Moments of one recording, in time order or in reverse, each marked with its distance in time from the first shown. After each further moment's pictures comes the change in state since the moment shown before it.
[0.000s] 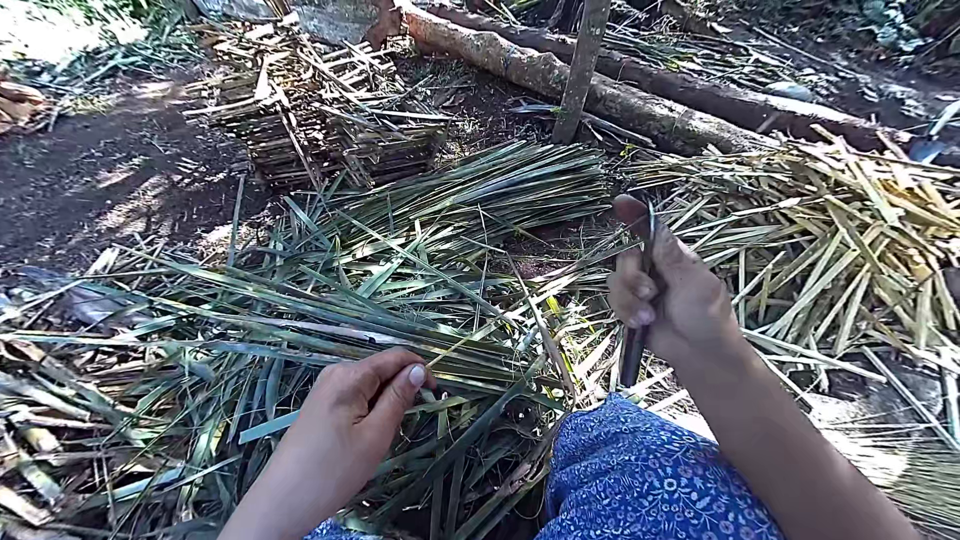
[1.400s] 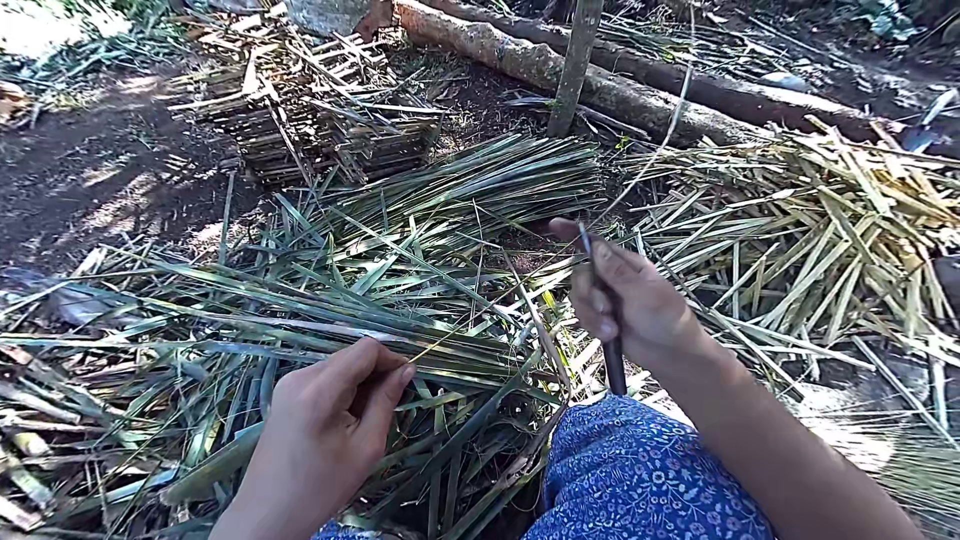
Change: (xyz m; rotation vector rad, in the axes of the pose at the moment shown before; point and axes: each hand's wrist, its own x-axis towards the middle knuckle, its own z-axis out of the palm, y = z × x) left_hand -0.002 -0.004 0.001 0.227 0.194 0.235; right_hand -0.002 0.006 0.017 -0.070 -0.101 0.129
